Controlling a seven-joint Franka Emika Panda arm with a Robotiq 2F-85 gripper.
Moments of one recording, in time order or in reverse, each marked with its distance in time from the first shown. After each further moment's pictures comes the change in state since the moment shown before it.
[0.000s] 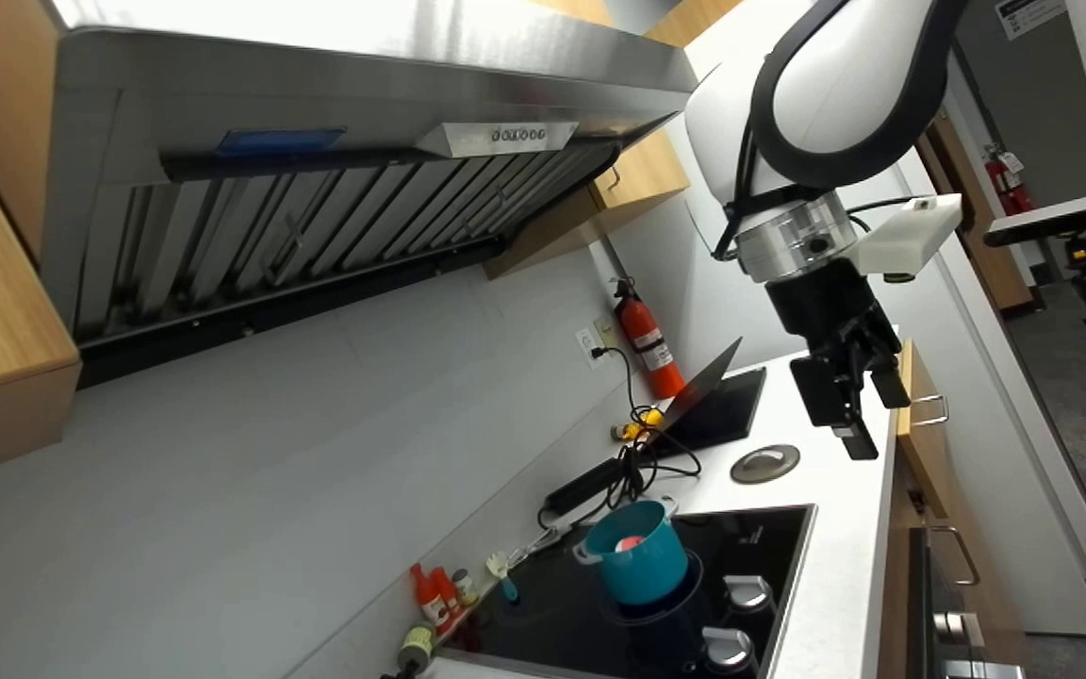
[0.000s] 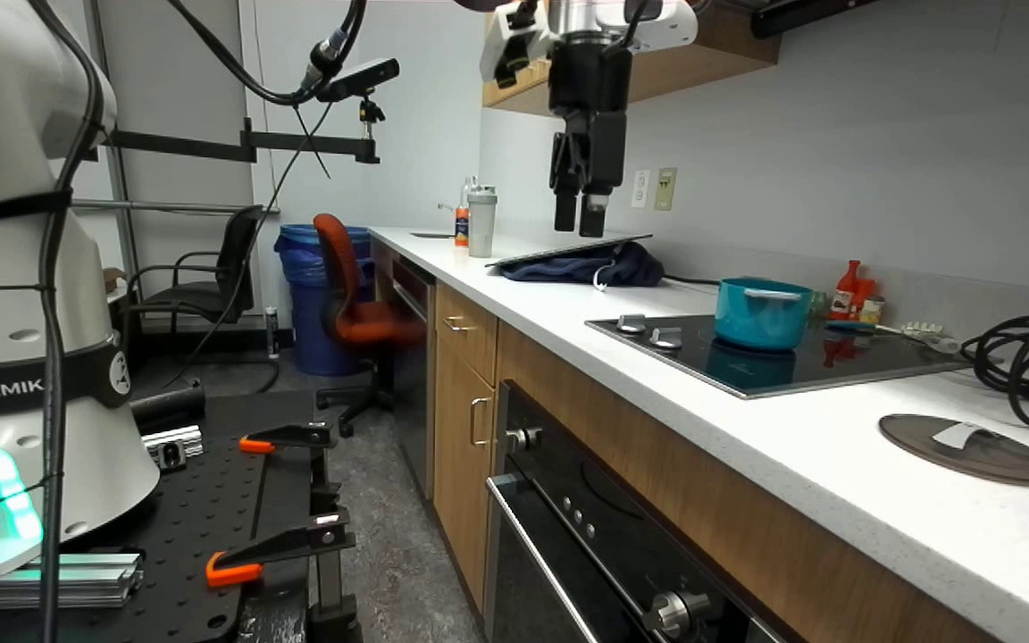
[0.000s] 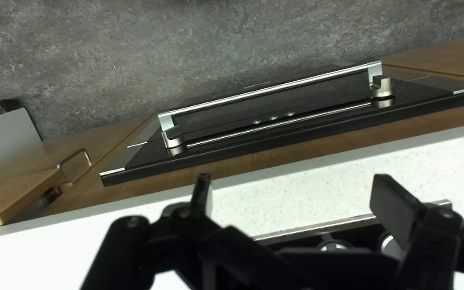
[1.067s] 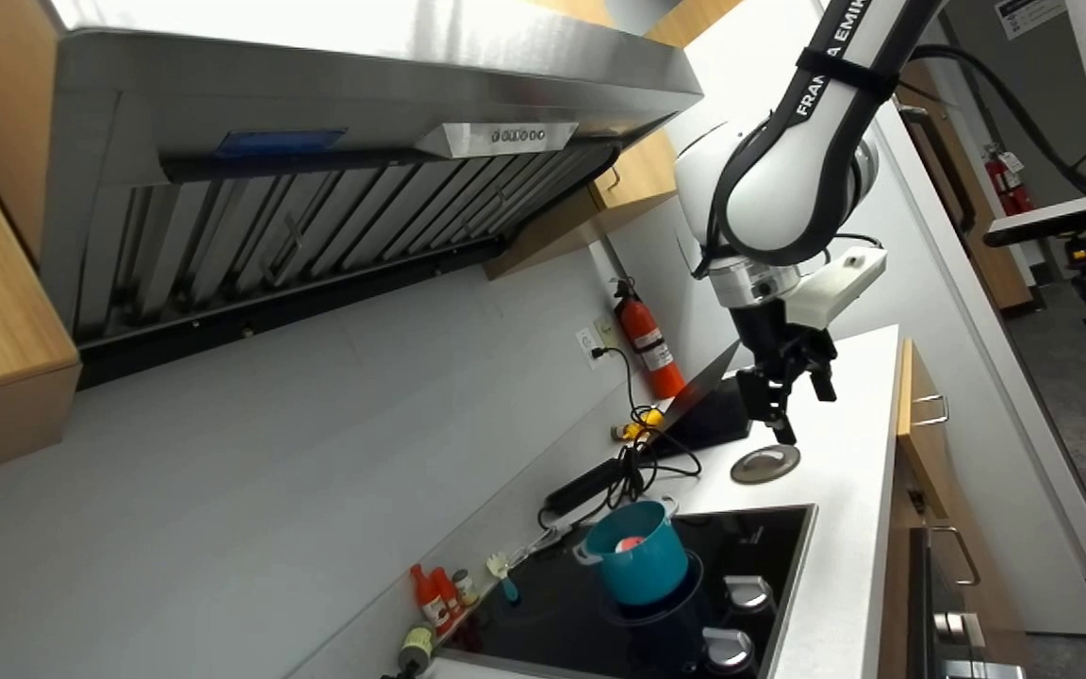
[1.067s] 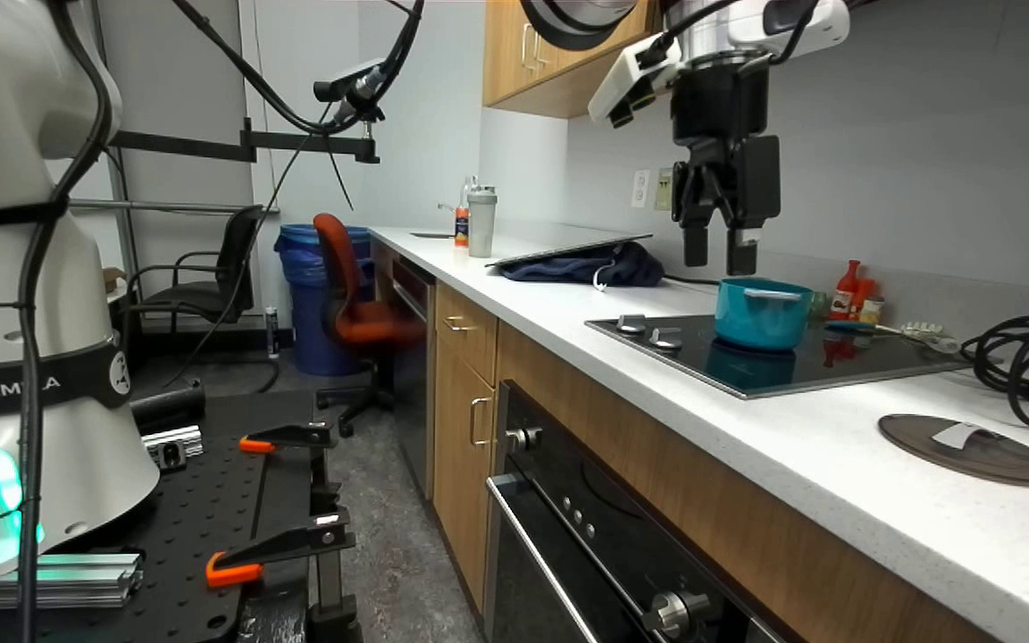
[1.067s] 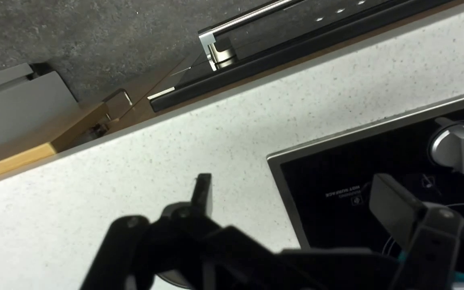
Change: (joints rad) arm -0.045 0.260 -0.097 0.203 -0.083 0.182 0.047
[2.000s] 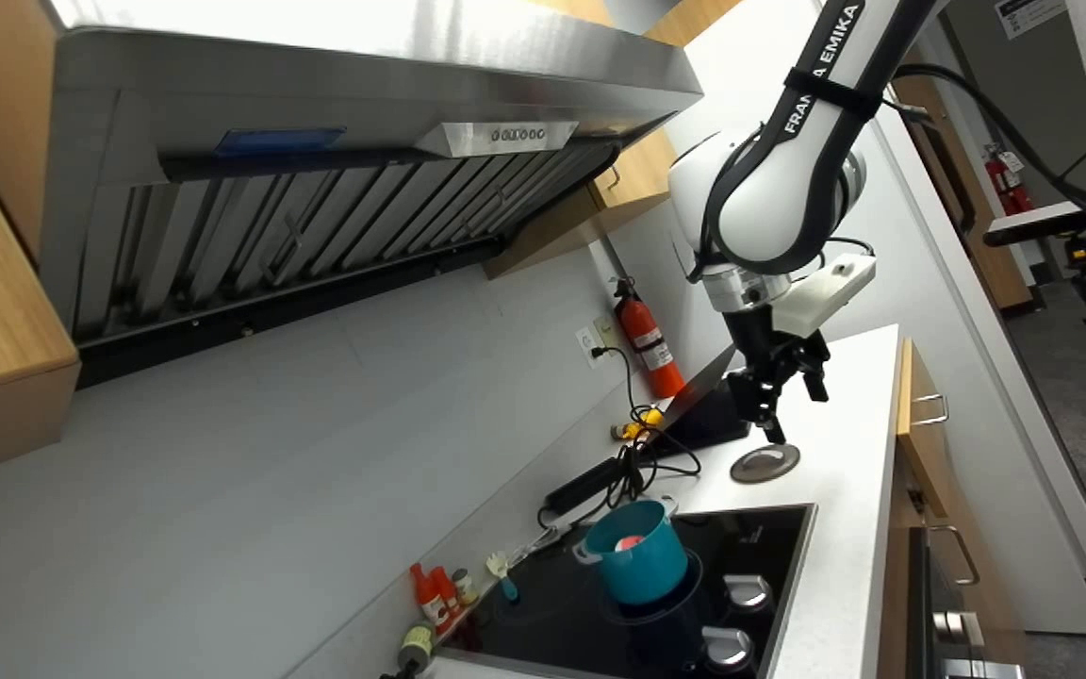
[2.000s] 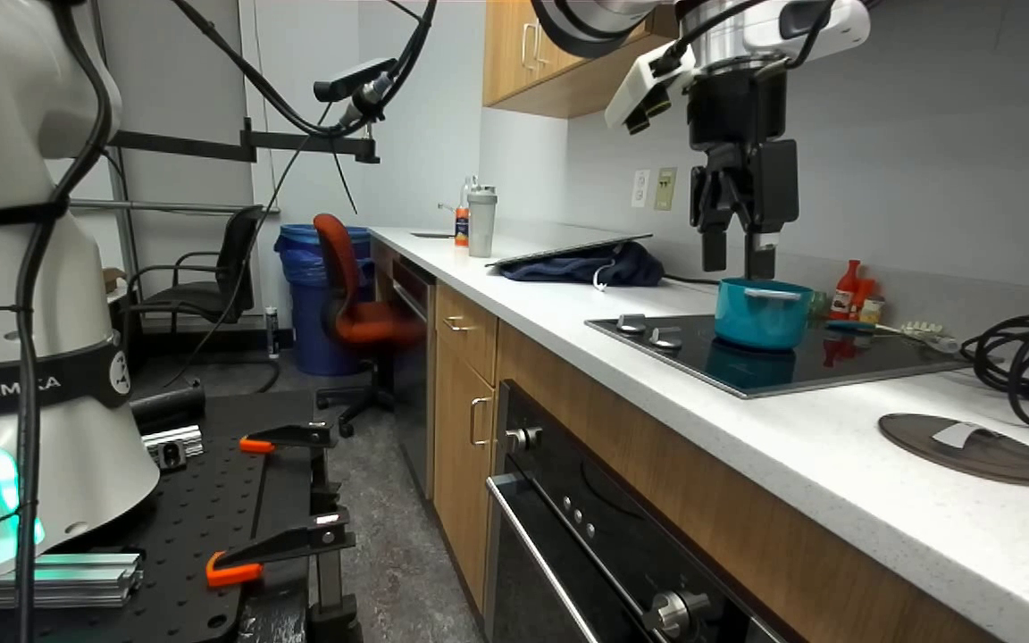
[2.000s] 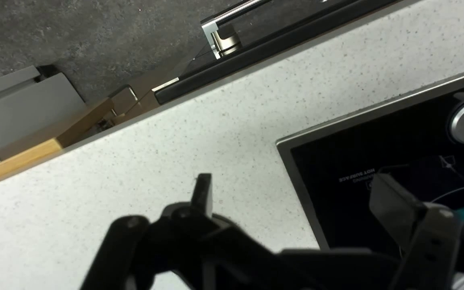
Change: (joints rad) arm 0.000 0.041 -0.008 0.040 -0.015 0.008 0.050
